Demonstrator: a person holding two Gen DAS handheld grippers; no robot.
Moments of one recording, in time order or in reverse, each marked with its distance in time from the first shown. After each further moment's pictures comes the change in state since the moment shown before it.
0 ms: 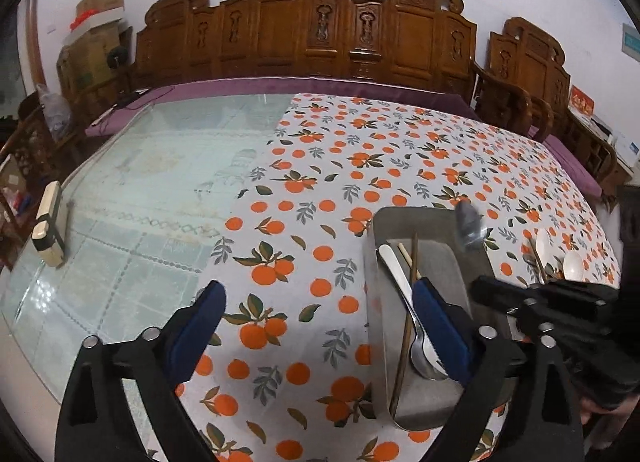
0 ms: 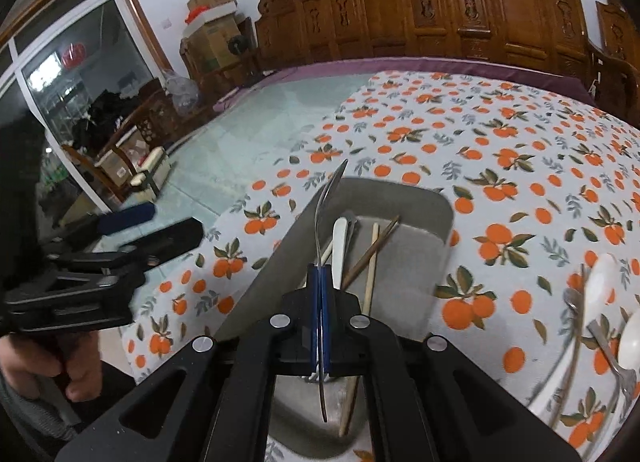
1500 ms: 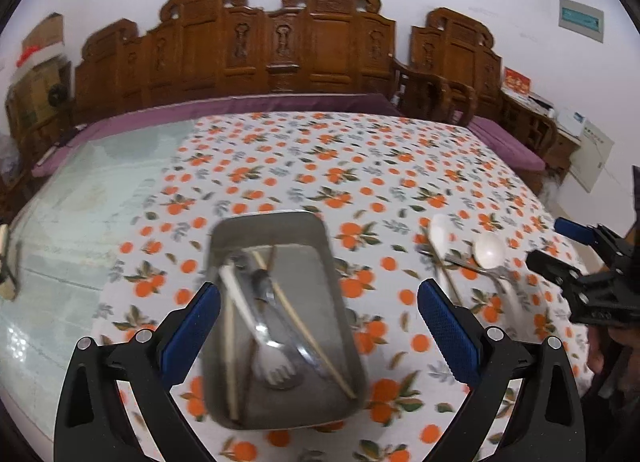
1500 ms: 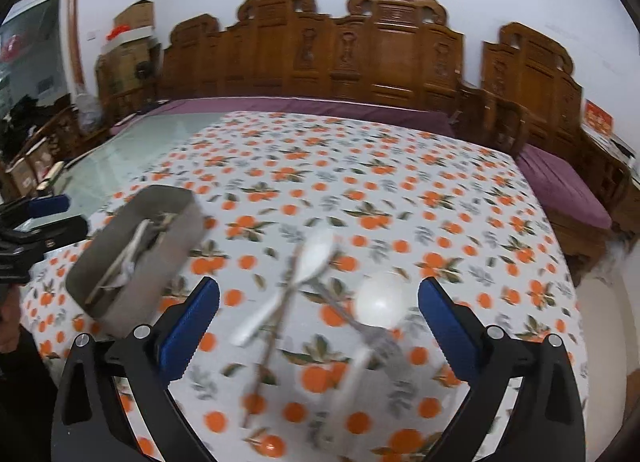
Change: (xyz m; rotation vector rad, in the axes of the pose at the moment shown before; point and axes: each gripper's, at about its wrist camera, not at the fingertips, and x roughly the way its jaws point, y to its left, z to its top) left arm -0.020 -0.121 -0.013 0.134 -0.047 -0.197; right arm -0.166 -0.146 -0.061 0.012 -0.164 -0.461
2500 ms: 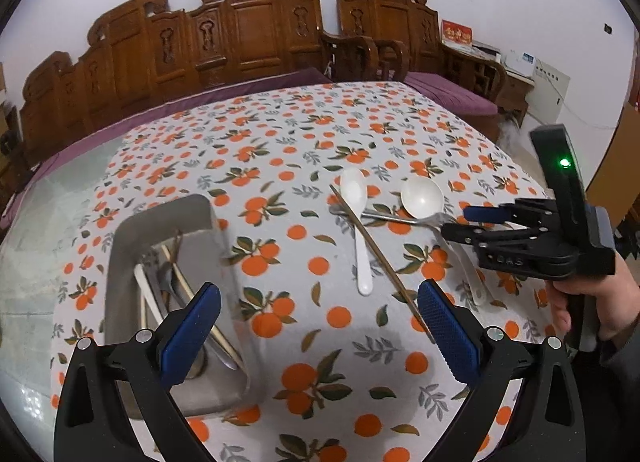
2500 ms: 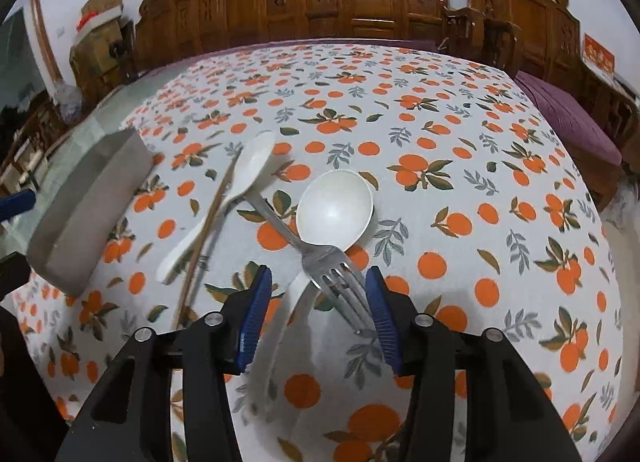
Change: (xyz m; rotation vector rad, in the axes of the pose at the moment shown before) left arm 0.019 -0.083 -0.026 0.200 0.062 -0.094; right arm 0.063 -0.035 -0.049 0.065 0.213 0.041
